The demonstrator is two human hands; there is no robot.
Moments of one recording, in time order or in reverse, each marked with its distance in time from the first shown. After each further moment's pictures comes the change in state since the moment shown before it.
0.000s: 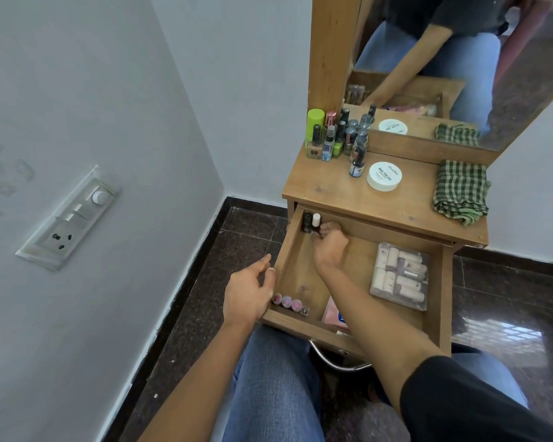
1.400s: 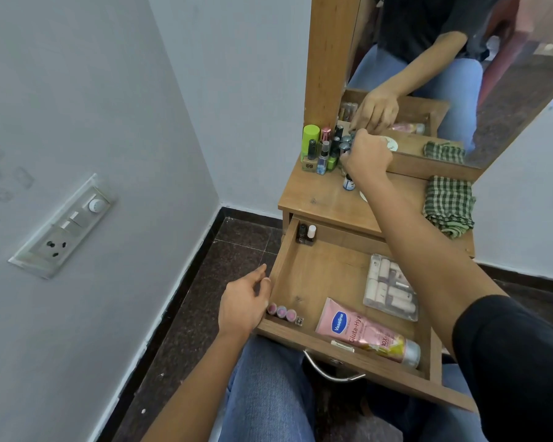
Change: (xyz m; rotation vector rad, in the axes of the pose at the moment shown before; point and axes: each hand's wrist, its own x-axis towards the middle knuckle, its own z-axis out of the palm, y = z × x) left_hand -0.002 0.005 -0.002 -0.018 -0.014 -0.024; right_hand 0.092 -0.181 -0.102 -0.775 0.159 -0.394
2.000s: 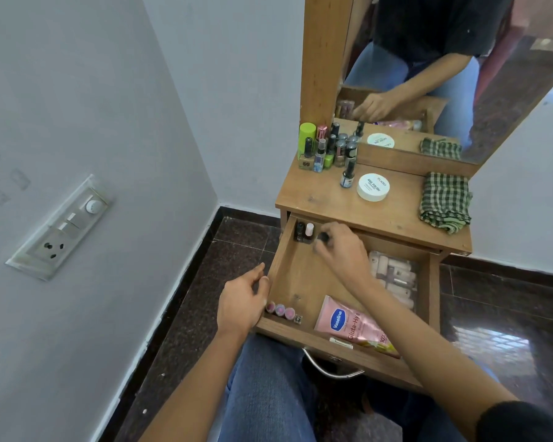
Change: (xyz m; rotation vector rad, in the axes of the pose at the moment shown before) left_hand 0.001 -0.002 0.001 0.022 0.010 0.006; right_hand -0.164 0.054 0.066 0.392 -0.153 -0.277
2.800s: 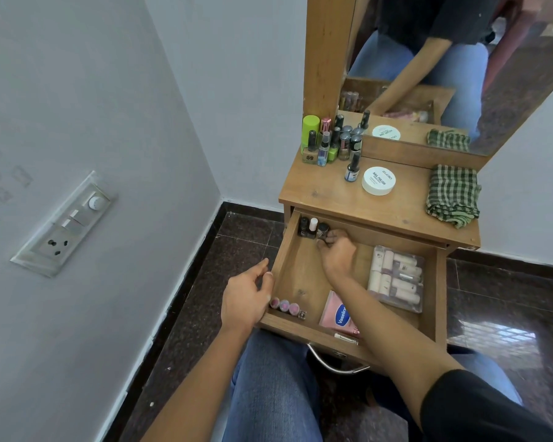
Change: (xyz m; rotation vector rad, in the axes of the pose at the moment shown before) left_hand -0.001 0.001 -0.002 -0.006 -0.008 -0.012; right_hand 0.010 0.018 0.073 0.427 0.145 0.576
